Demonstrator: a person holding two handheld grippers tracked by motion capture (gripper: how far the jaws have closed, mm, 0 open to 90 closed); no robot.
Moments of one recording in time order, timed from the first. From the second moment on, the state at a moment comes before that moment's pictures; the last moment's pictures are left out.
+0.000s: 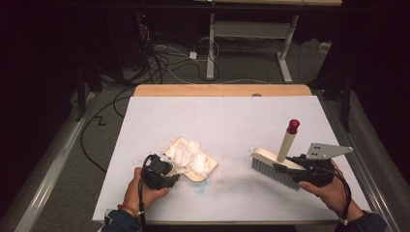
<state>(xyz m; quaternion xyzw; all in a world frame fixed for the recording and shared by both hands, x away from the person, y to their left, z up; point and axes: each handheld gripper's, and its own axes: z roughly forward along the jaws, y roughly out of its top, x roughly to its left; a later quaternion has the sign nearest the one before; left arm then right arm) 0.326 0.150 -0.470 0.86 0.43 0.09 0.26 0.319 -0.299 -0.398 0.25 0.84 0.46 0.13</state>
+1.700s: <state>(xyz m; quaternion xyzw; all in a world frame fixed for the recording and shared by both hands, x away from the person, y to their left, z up) 0.340 0.163 -0.473 0.74 0.59 0.12 0.30 0.397 -0.306 -0.425 0.37 0.84 0.39 0.02</state>
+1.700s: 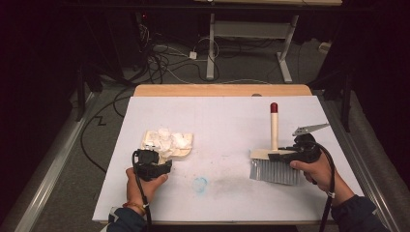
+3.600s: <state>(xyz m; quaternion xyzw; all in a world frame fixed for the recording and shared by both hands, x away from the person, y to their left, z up) 0.275 0.179 -0.462 0.81 0.36 0.28 0.37 0.332 -0.313 -0.405 0.28 0.77 0.46 0.33</state>
